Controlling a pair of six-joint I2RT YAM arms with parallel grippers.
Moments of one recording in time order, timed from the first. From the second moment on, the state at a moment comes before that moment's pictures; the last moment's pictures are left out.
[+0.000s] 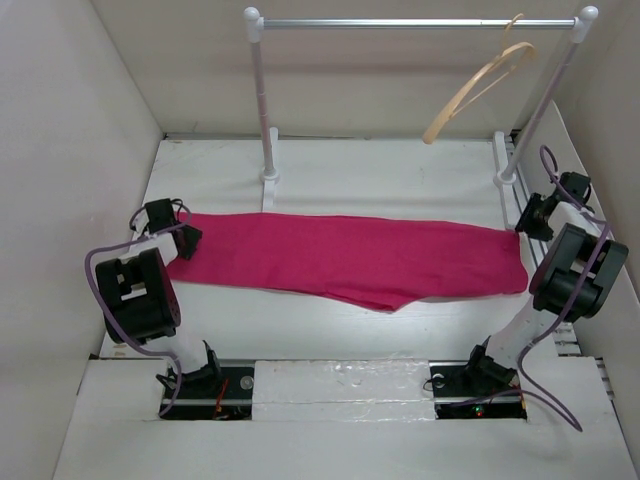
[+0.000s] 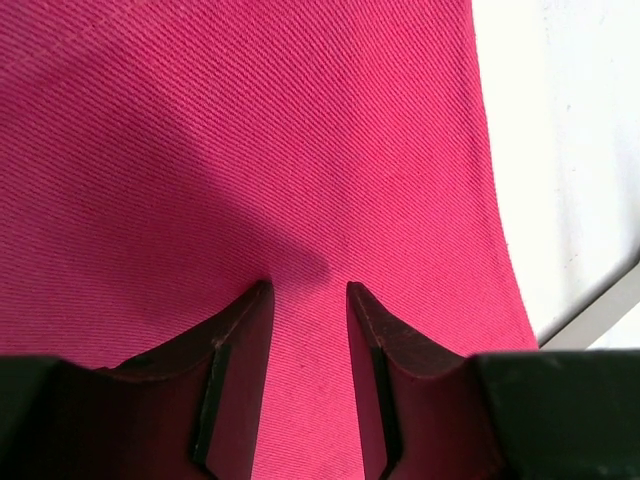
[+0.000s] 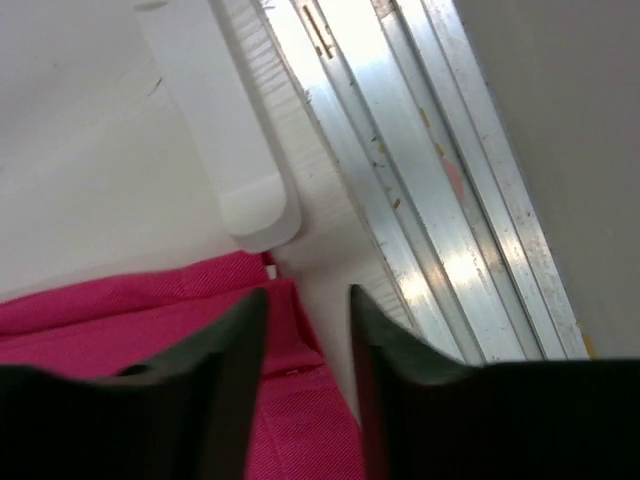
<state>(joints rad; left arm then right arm) 0.29 1.60 0.81 -0.13 -0.03 -0.89 -0.53 1.77 1.21 -0.39 -0.10 0.02</state>
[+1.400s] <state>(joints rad) -0.69 1.29 0.79 -0.27 -0.13 -0.71 -0.75 1.18 0.38 -0.05 -0.40 0.57</state>
